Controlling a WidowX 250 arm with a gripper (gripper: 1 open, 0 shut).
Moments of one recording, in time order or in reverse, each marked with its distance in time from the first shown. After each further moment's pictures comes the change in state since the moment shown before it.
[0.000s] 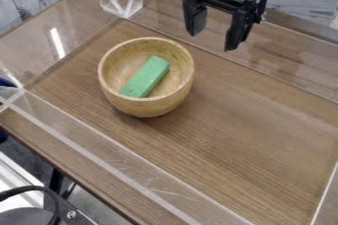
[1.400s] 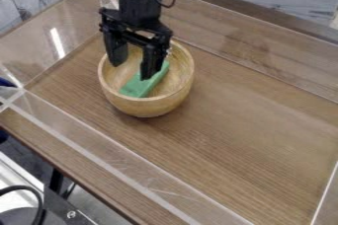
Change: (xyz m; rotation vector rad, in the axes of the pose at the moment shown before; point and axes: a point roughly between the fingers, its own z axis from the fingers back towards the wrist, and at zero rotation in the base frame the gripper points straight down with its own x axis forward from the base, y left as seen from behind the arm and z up) arm -0.042 0.089 -0.058 -0.003 0.086 0.072
